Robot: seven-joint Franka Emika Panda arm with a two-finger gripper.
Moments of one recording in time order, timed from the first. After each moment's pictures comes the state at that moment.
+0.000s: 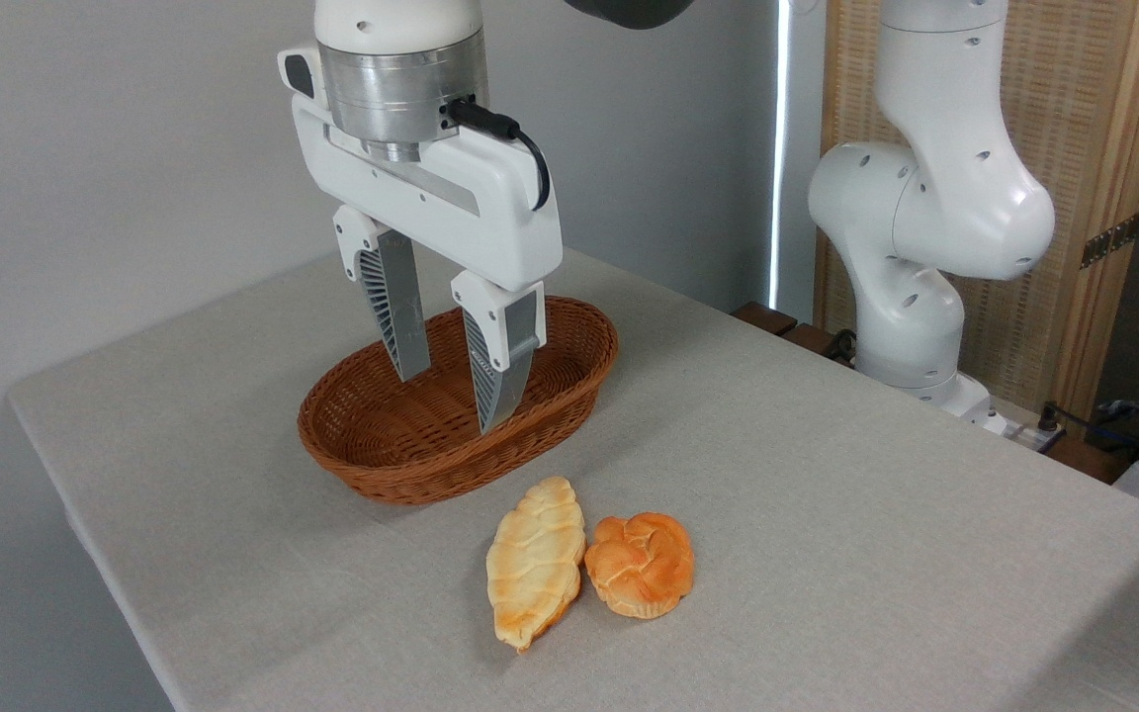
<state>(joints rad) 0.06 0.02 0.01 -1.61 -0.13 1.65 0.74</state>
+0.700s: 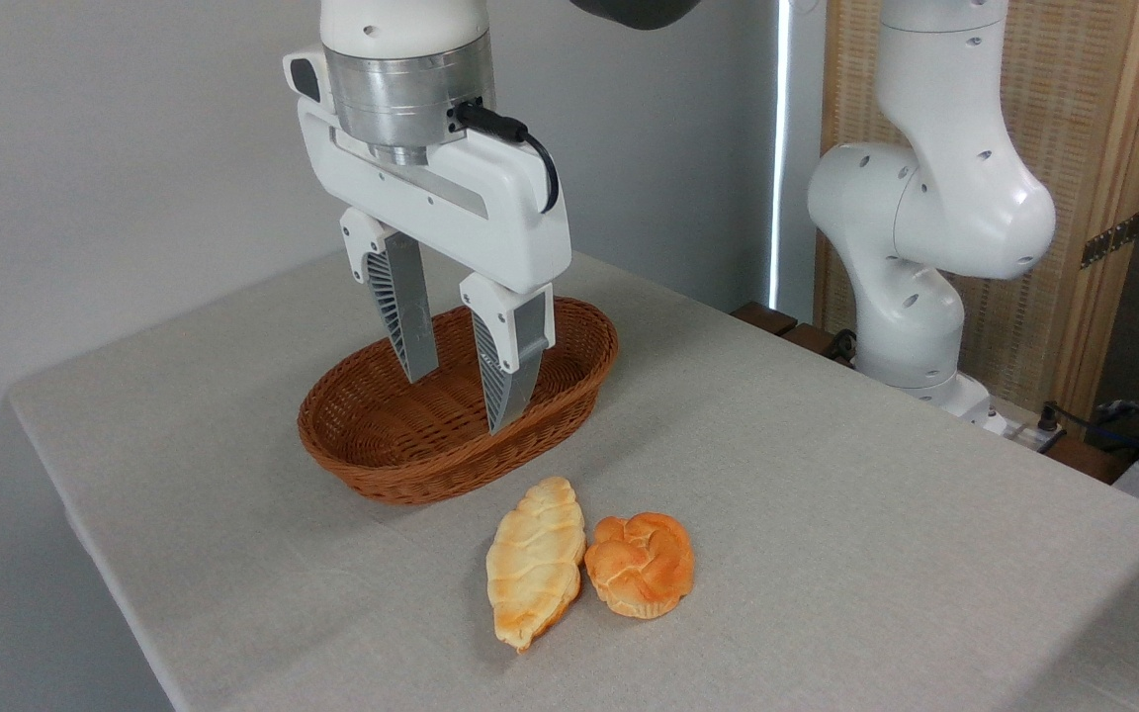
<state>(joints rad) 0.08 0.02 -0.01 -1.61 -0.13 1.63 0.74</state>
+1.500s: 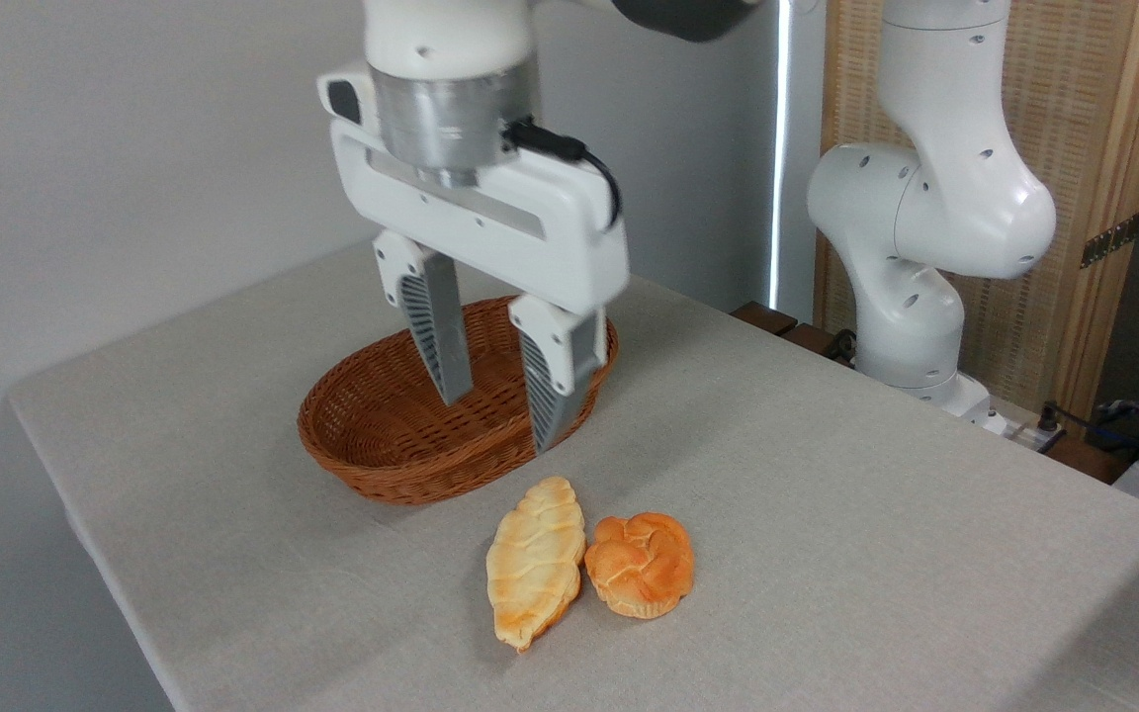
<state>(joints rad) 0.09 0.00 0.04 -1.67 -0.13 1.66 0.74</state>
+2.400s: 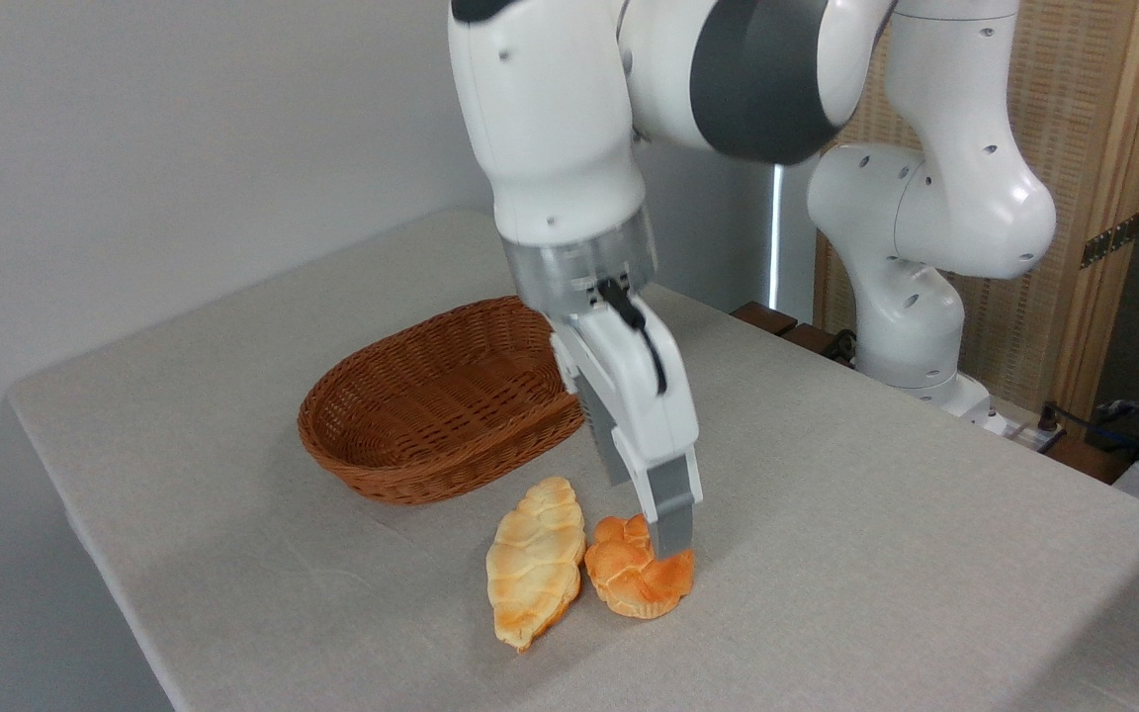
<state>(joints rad) 0.09 -0.09 0.09 -1.99 0.04 1.79 1.31</state>
